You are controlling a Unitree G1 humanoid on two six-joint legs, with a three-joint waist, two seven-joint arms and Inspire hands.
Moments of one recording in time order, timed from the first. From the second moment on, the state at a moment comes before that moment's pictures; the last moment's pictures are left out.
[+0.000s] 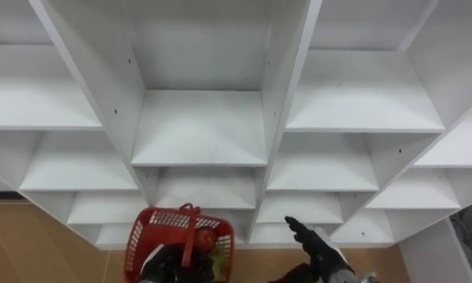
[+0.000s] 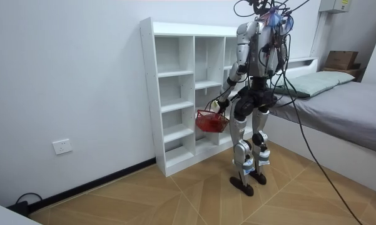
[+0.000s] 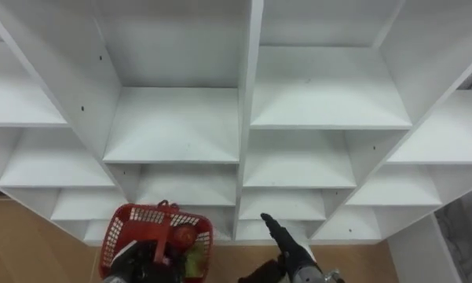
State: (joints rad) left arm 0.09 0.22 -0.32 0.77 -0.25 0.03 -0.04; right arm 0.11 -0.24 0.37 0.64 -0.06 -0.01 -0.03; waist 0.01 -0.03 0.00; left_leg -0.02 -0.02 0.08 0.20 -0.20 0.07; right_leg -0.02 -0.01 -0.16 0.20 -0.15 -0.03
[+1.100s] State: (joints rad) left arm 0.21 0.22 -0.05 1.02 -0.13 -0.01 0.06; right arm 0.20 -0.23 0.05 1.11 0.07 -0.09 -0.12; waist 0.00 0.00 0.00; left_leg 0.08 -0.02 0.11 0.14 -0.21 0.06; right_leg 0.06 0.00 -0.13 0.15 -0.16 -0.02
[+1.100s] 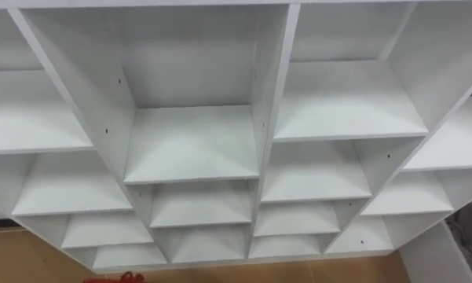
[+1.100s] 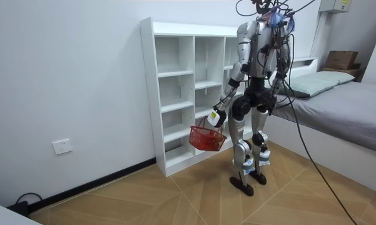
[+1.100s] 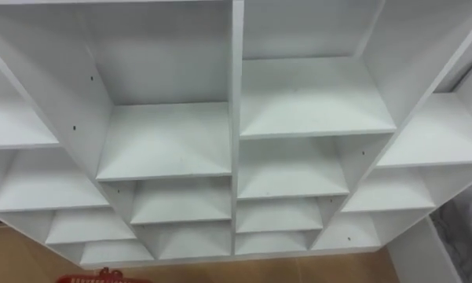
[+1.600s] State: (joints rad) left arm 0.23 0.18 0.02 1.02 0.06 0.04 0.08; right arm 0.19 -0.23 0.02 1.23 -0.12 0.02 -0.10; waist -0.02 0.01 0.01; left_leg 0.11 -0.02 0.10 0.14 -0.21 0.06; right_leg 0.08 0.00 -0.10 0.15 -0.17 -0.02
